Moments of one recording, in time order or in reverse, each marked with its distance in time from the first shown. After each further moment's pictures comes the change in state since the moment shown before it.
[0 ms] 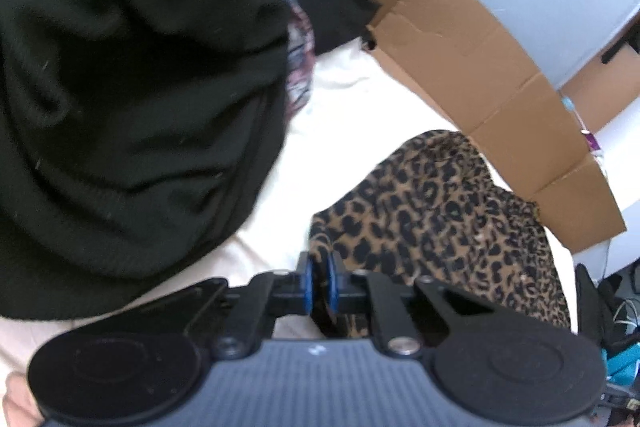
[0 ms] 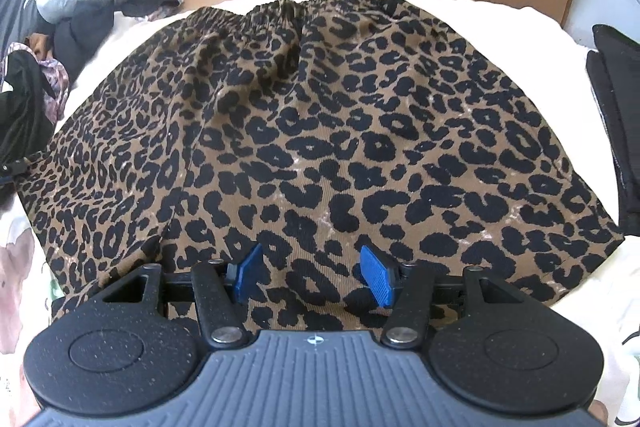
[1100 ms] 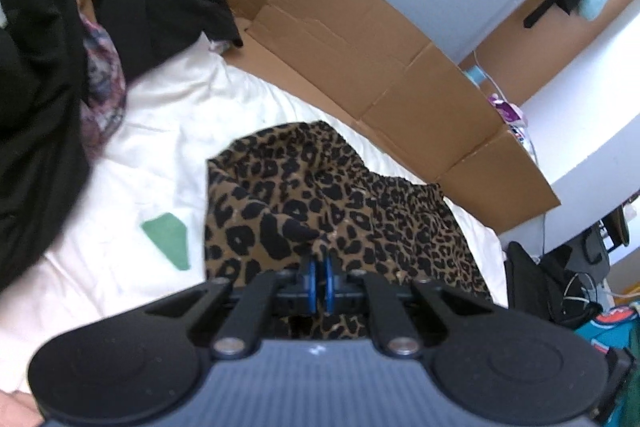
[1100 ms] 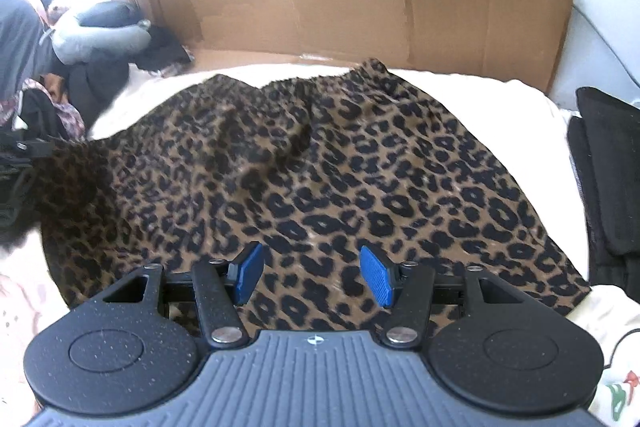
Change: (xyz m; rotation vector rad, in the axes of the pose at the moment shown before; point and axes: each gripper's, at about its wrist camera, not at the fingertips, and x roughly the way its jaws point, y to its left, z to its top) left arm 0.011 -0.141 0.011 0.070 0.042 -0.121; right arm -0.041 0.019 0.025 -0.015 -0.167 -0.006
